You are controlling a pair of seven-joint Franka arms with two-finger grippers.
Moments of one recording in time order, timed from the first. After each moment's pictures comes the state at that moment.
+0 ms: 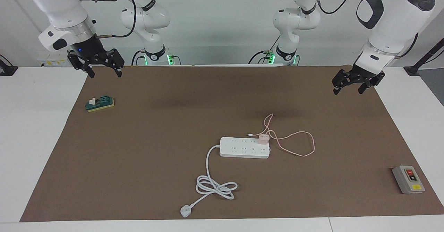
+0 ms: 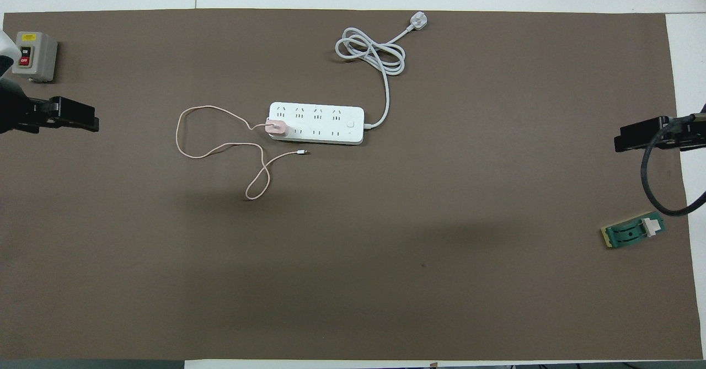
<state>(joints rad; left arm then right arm) -0.10 0.04 0.06 -1.63 -0.01 1.70 0.02 0.05 -0.05 -0.07 -1.64 0.02 1.58 -0.02</state>
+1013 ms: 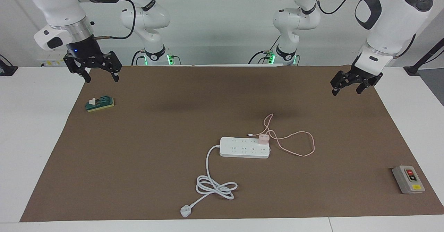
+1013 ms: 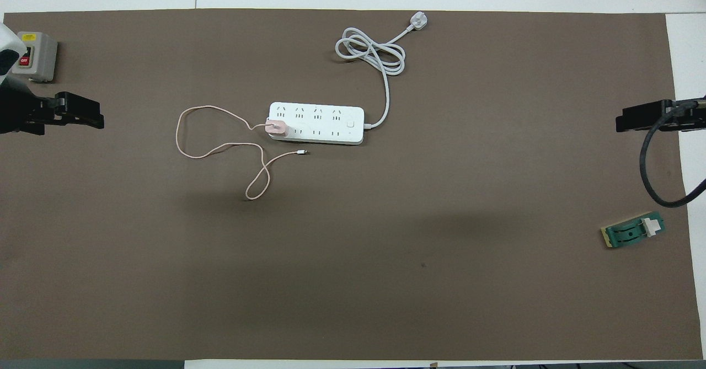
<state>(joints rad) -0.10 0.05 0.05 -1.63 -0.01 1.70 -0.15 0.05 -0.05 -0.07 -1.65 0.03 1.69 0.02</state>
